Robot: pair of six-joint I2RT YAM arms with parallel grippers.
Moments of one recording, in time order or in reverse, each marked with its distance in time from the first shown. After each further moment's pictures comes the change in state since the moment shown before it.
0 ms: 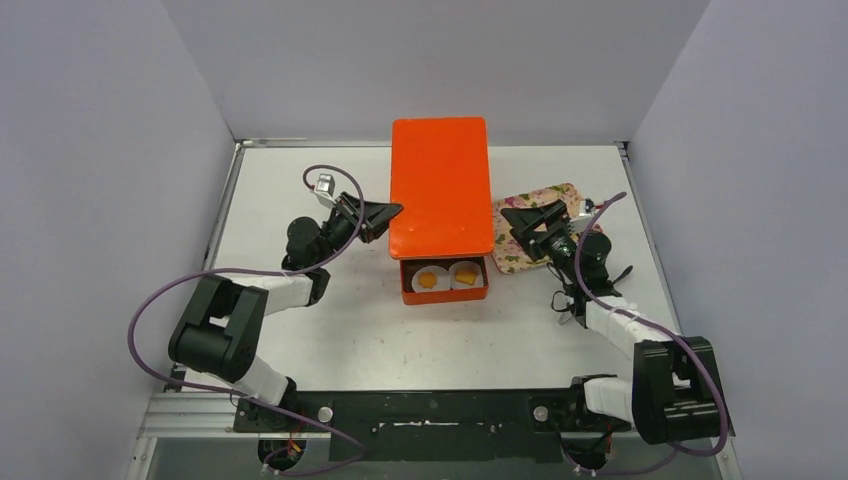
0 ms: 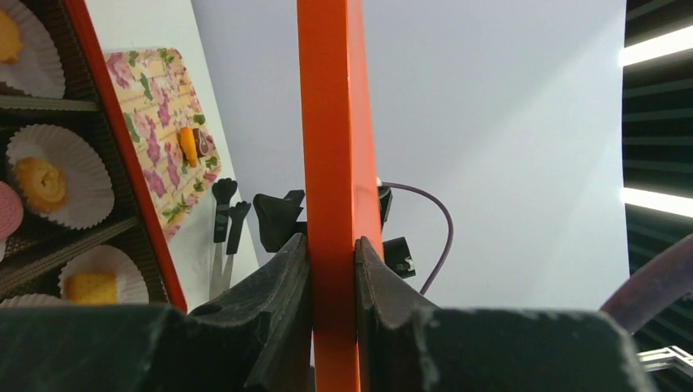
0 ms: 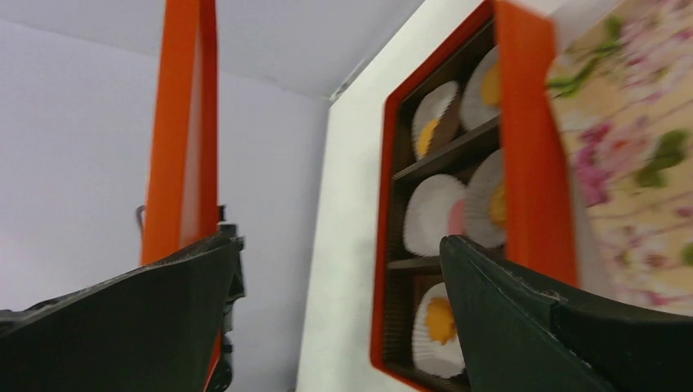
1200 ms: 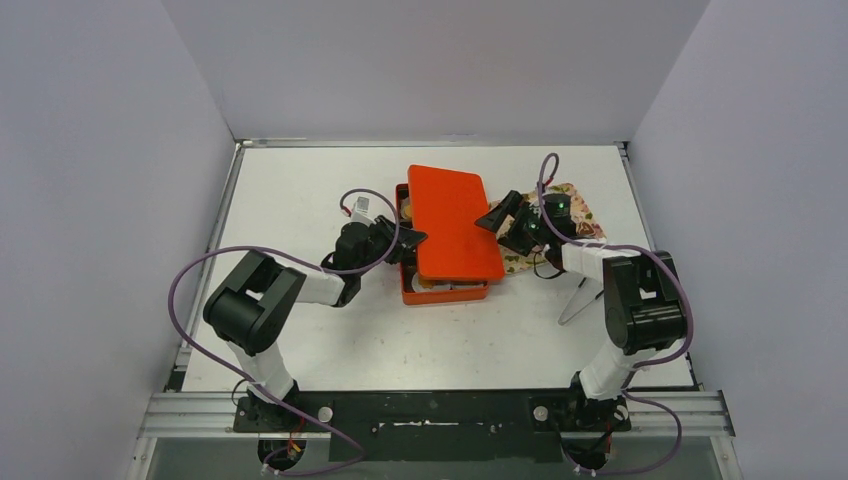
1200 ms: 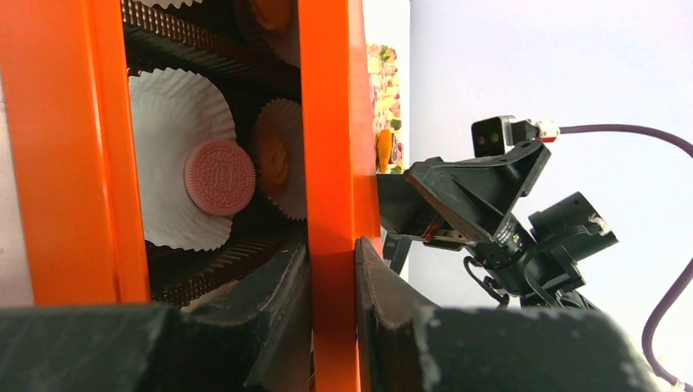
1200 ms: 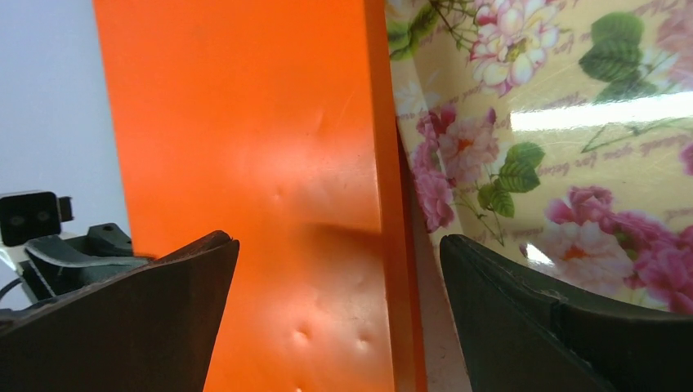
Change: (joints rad) left arm -0.215 0.225 0.090 -0.292 -0.365 0.273; right arm -0.009 0.425 0.430 -0.564 -0.044 -0.443
